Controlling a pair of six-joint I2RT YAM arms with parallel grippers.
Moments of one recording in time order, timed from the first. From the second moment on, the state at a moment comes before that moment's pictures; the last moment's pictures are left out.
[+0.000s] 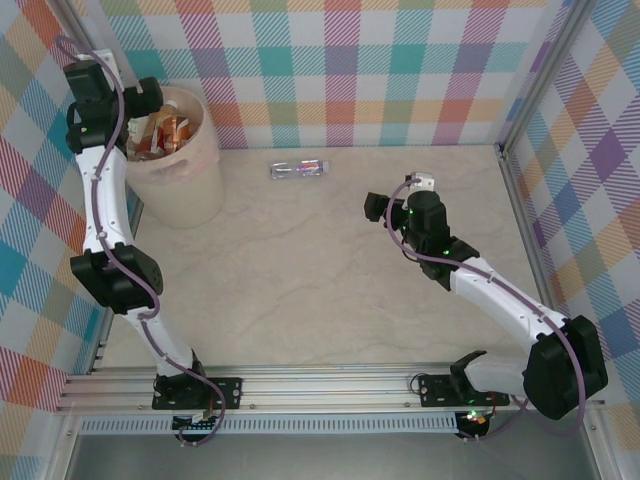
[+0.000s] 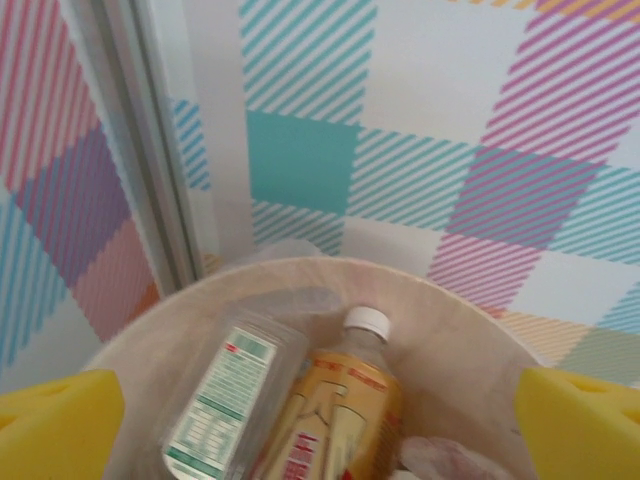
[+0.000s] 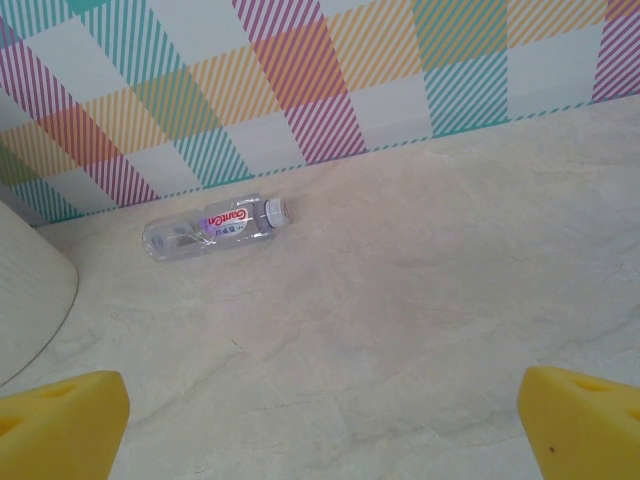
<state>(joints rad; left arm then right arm) 0.24 1.92 2.21 -0.58 0.07 -0.06 0.50 1.23 0.86 0.01 0.22 0.44</state>
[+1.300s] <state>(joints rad) -0.23 2.30 2.15 -0.47 0.20 -0.26 0.48 1.23 0.86 -0.03 0.16 0.47</state>
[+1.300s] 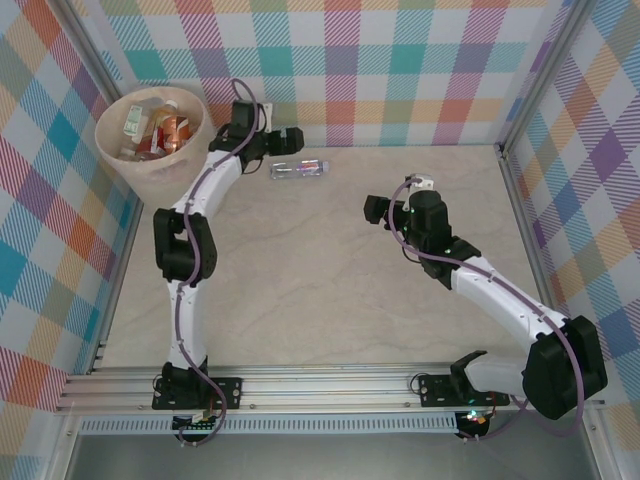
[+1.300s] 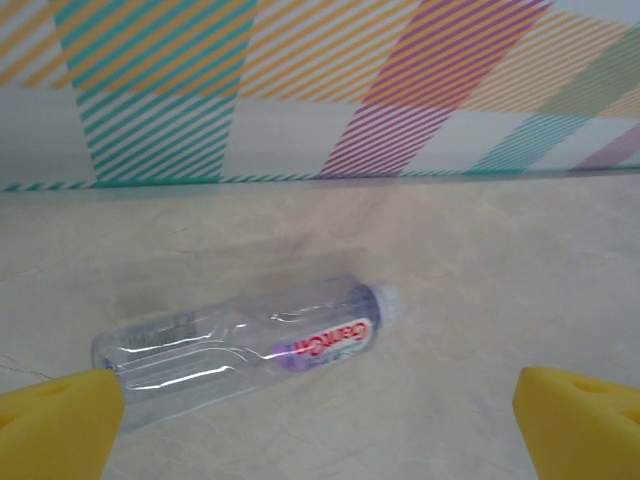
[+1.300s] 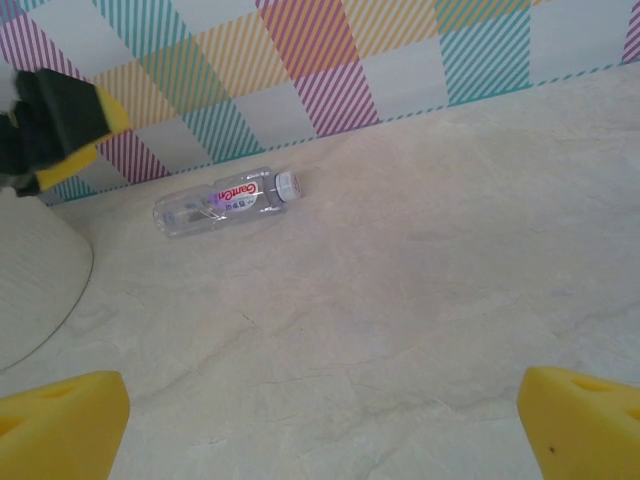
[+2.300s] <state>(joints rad) -0.23 2.72 2.59 -0.68 0.25 0.00 0.48 1.23 0.86 -0.08 0.18 0.47</state>
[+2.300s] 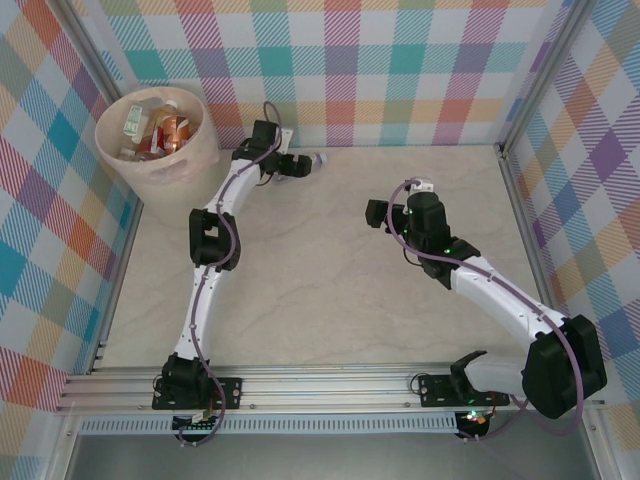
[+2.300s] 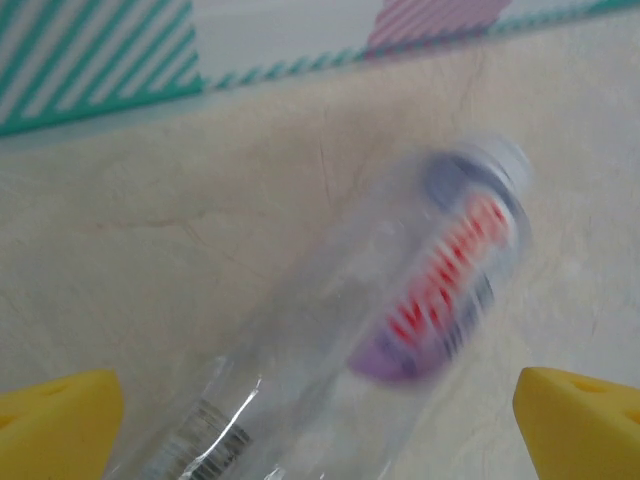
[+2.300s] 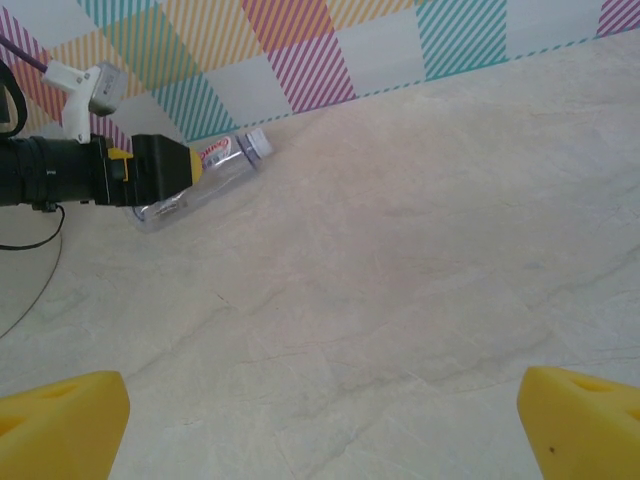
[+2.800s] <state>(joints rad) -0.30 2.66 2.44 -0.72 -0.03 0.11 0.48 1.24 0.86 -0.08 0.18 0.47</state>
